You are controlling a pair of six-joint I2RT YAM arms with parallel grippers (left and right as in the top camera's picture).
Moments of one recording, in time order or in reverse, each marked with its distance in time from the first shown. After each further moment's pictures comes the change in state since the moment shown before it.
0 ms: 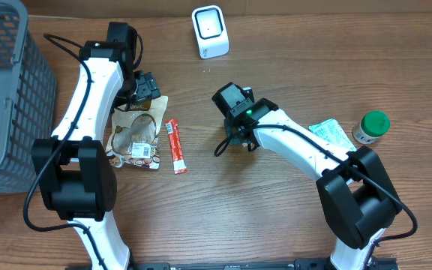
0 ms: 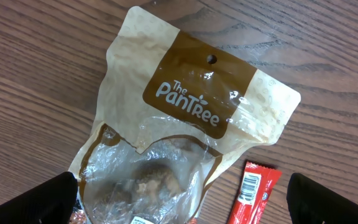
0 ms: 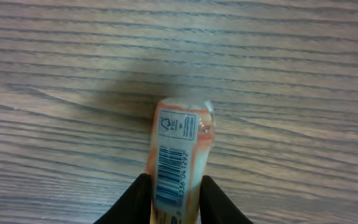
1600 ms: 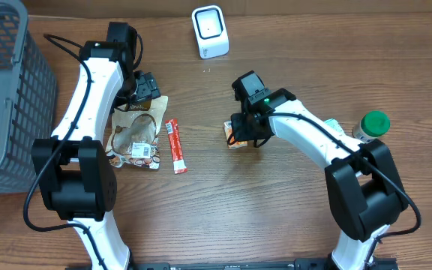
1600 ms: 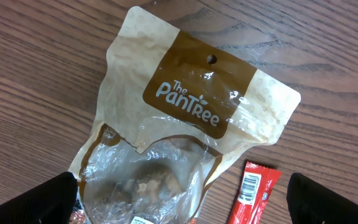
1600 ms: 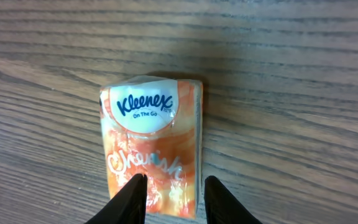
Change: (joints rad) left arm 0.000 0.000 0.000 0.000 0.000 0.000; right arm -0.119 0.013 0.000 -0.001 -0.315 -0.072
